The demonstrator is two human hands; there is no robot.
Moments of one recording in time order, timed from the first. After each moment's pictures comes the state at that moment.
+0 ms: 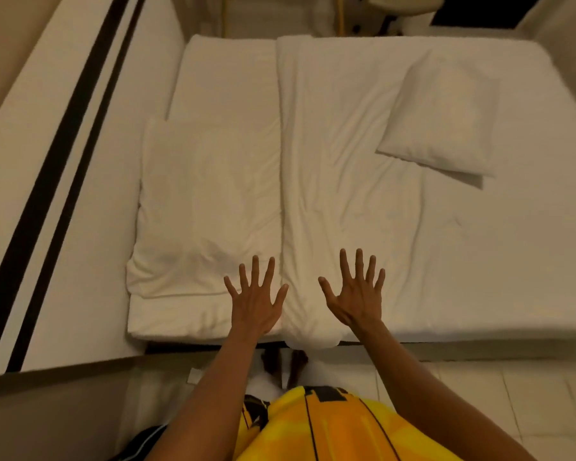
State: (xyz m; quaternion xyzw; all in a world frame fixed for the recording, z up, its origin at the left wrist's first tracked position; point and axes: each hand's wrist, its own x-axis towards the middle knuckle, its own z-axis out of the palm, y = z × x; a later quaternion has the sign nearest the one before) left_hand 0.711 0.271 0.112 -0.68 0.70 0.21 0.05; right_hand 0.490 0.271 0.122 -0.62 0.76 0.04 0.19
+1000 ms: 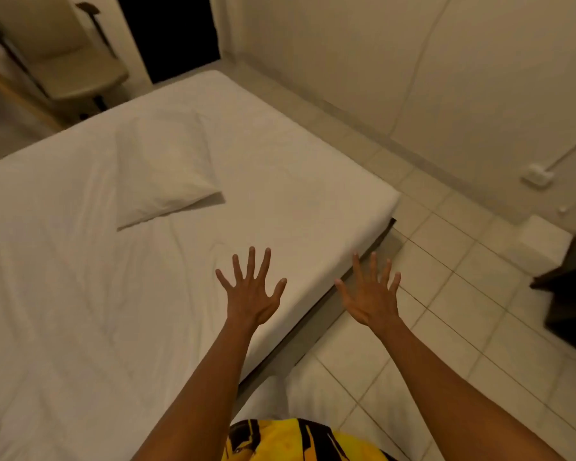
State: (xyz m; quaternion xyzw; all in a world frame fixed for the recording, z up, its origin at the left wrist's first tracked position) left_hand 0.076 0.319 0.159 -0.38 0.91 0.18 0.07; right_hand -0.103 0.505 0.156 -0.31 0.93 -0.01 0.18
